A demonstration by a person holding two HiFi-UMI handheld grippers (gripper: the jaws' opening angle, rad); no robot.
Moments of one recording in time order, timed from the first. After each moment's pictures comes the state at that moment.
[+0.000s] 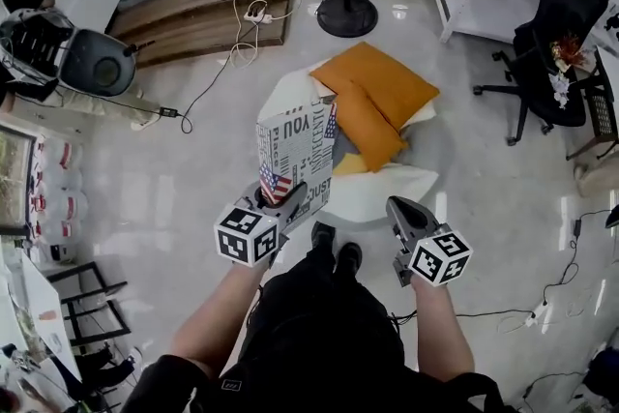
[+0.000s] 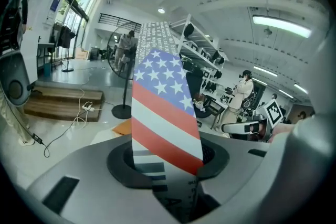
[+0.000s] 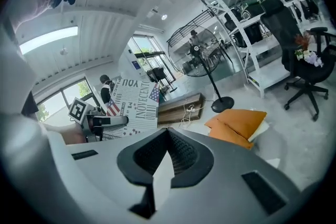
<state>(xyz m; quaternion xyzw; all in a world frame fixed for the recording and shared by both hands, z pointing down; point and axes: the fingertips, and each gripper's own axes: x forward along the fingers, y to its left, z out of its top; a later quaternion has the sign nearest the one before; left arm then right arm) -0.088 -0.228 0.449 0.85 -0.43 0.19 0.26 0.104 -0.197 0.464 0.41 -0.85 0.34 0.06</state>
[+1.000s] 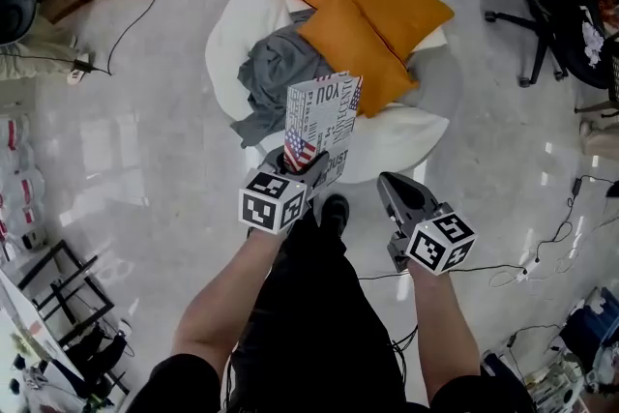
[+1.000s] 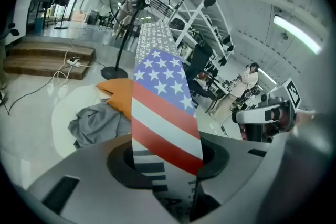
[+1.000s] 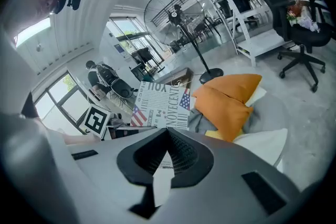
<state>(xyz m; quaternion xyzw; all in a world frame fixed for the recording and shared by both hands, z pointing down) -0.034 -0.285 0.756 0.82 -0.35 0.23 0.38 0.080 -0.248 0.684 0.40 -0.80 0.43 0.14</state>
